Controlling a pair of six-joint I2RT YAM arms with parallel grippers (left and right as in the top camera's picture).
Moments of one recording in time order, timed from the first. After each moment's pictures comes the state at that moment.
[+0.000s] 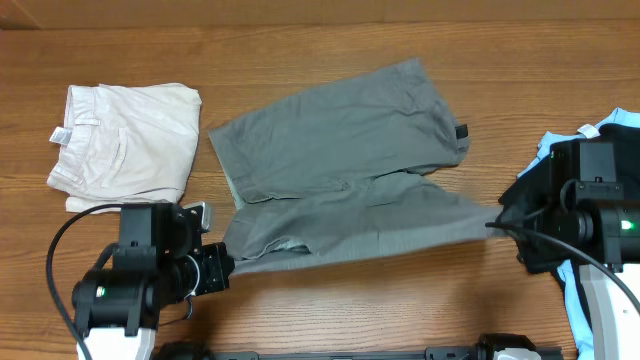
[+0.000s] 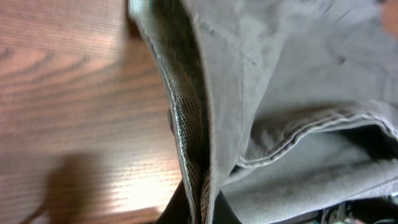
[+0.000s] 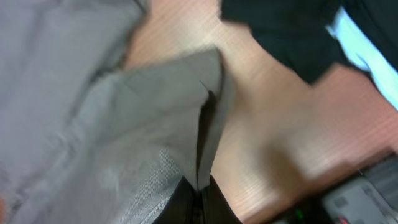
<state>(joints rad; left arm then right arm) -0.01 0.85 0.87 -1.24 0.38 -0.24 -0.04 1.11 1.28 -1.43 0.01 0.67</state>
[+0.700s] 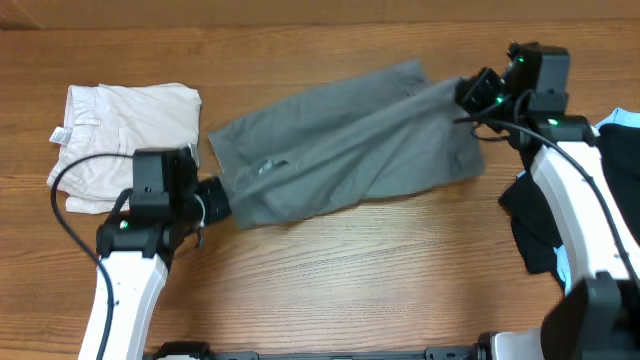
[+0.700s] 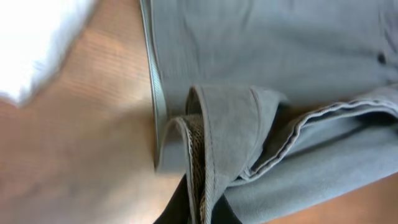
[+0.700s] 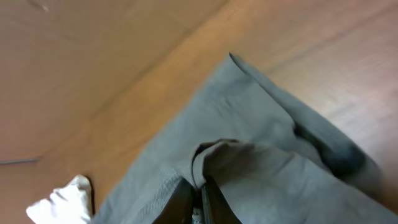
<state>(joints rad) -0.01 1.15 0.88 -0.72 0.19 -0.42 -0.03 1.61 1.29 -0.38 -0.29 0.64</state>
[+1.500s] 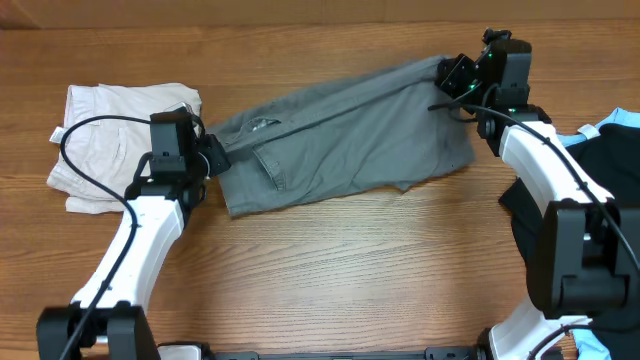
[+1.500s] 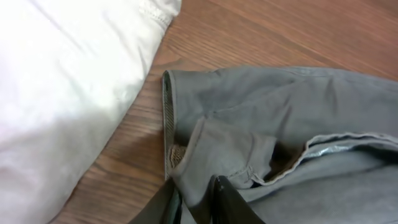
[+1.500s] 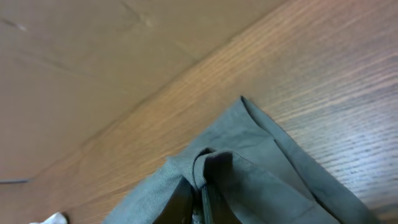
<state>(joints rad) -0.01 1.49 0.89 -0.24 0.00 -0.45 0.01 1.86 1.29 -0.02 -0.25 0.64</state>
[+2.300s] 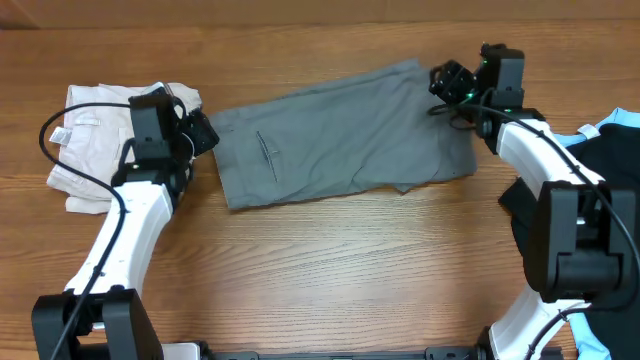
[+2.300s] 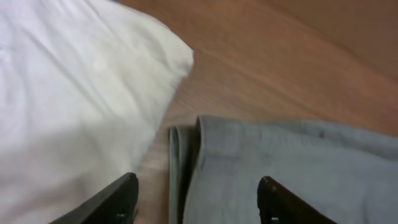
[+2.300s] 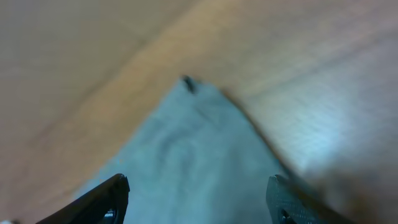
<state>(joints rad) 0.05 1.53 1.00 -0.24 0.03 -0.44 -0.03 1.94 1.29 -0.09 -0.22 0.60</state>
